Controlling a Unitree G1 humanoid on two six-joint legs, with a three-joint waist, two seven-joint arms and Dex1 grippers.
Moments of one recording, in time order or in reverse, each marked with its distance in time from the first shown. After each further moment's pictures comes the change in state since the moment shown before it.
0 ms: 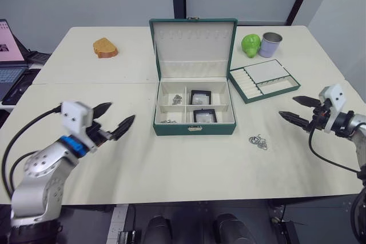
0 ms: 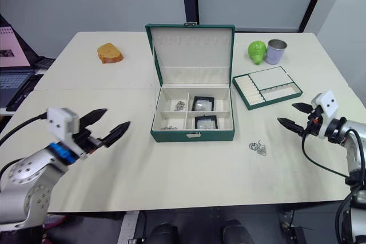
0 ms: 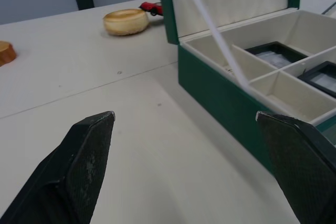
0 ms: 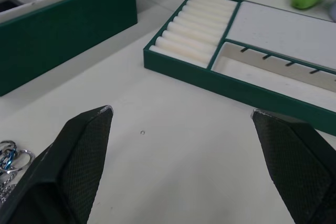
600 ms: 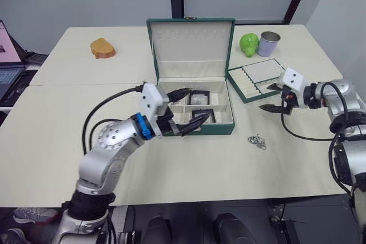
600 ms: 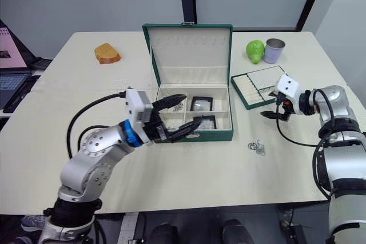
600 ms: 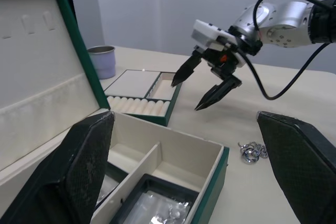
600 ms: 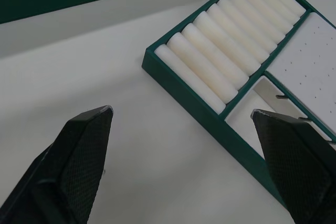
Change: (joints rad) left arm -0.264 -0.213 -0.380 -0.085 0.049 0.026 0.001; right arm -0.525 0.129 0.271 0.661 -0.404 -0.361 -0.061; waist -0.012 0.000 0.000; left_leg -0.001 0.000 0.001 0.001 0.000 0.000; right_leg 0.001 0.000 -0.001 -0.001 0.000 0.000
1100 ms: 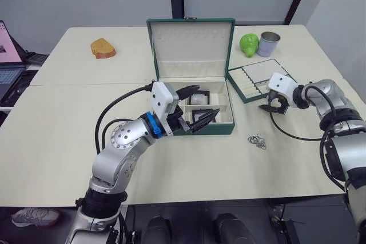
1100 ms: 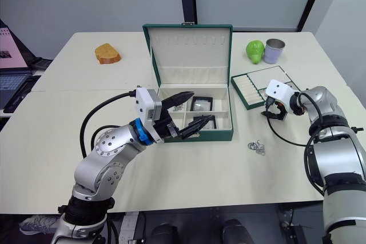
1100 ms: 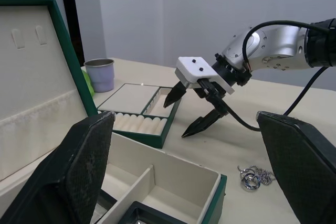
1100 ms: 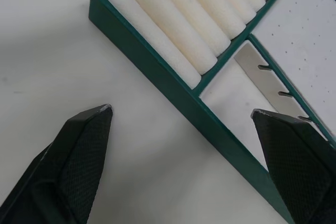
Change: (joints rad) left arm -0.013 -0.062 -0.016 0.004 0.030 0.001 0.050; right arm -0.047 0.046 0.082 0.070 -0.198 0.000 -0.252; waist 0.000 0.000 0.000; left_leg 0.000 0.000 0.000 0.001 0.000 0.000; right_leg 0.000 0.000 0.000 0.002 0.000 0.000
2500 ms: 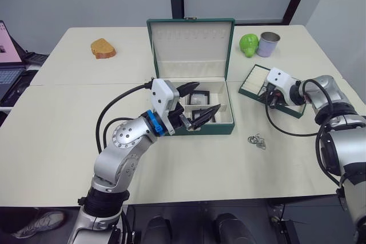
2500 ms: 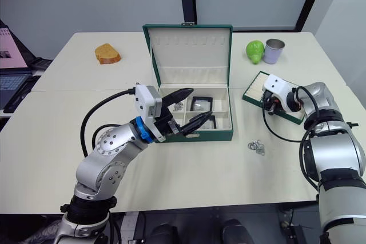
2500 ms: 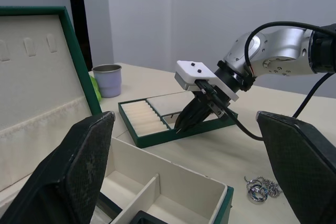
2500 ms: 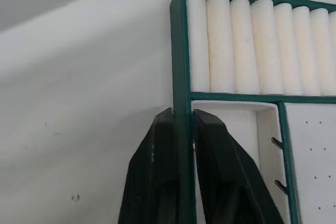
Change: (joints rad) left arm -0.013 -0.016 0.000 -0.007 0.000 0.006 0.039; right arm -0.041 0.035 -0.098 0.010 0.054 0.193 0.165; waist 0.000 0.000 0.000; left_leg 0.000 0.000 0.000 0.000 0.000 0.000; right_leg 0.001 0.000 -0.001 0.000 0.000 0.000
